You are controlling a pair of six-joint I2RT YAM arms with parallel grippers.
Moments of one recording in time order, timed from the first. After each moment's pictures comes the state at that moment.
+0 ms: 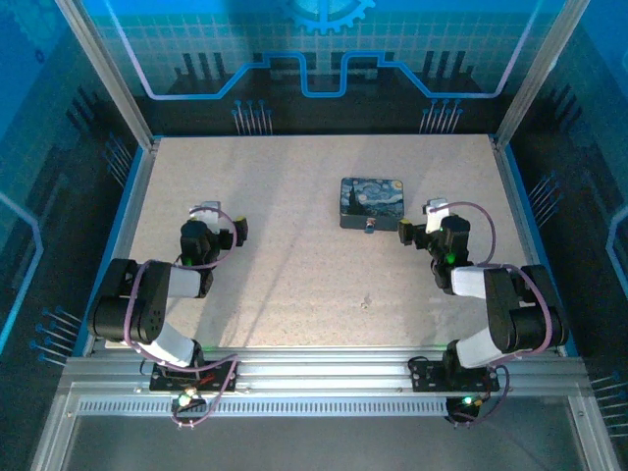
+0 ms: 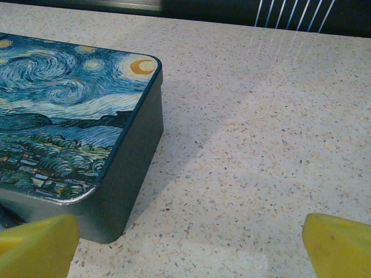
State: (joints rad) left arm -0.01 1.55 0.37 0.83 0.01 -0.09; right arm 0.05 1.49 0.41 0.66 -0.03 -0.07
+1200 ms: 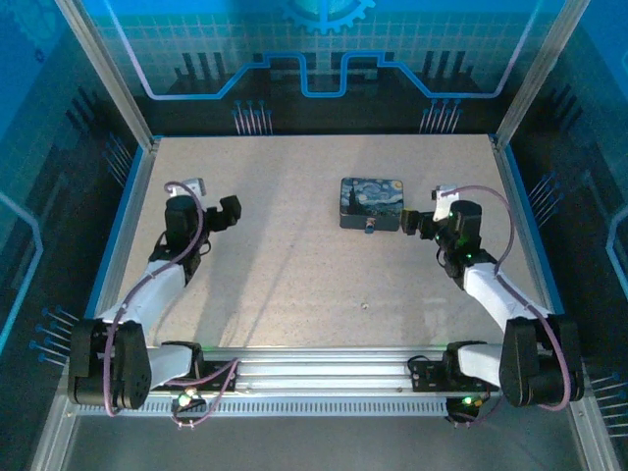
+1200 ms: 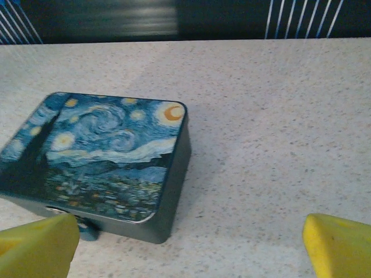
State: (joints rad) left arm -0.01 1.19 0.64 0.10 0.03 -0.36; right arm 0.05 1.20 0.58 0.15 -0.11 0.07
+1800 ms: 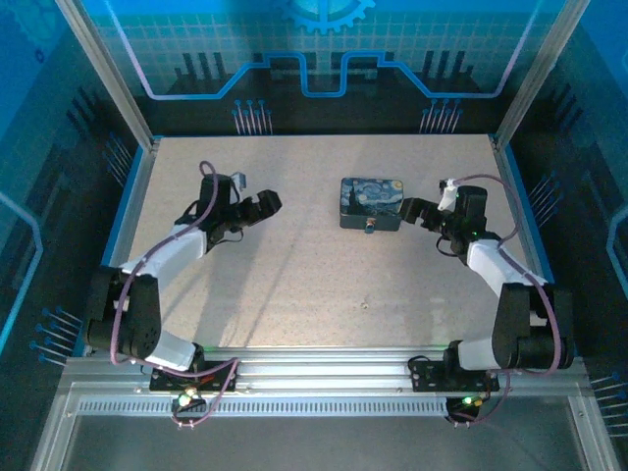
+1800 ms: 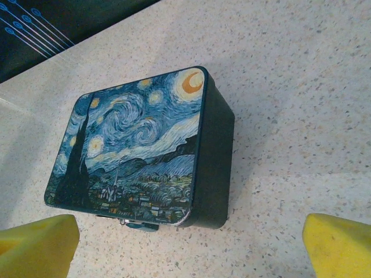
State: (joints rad) left arm -0.18 1.50 0.92 -0.11 0.35 -0.66; right arm -0.05 1.40 0.74 0.02 -0.38 0.34
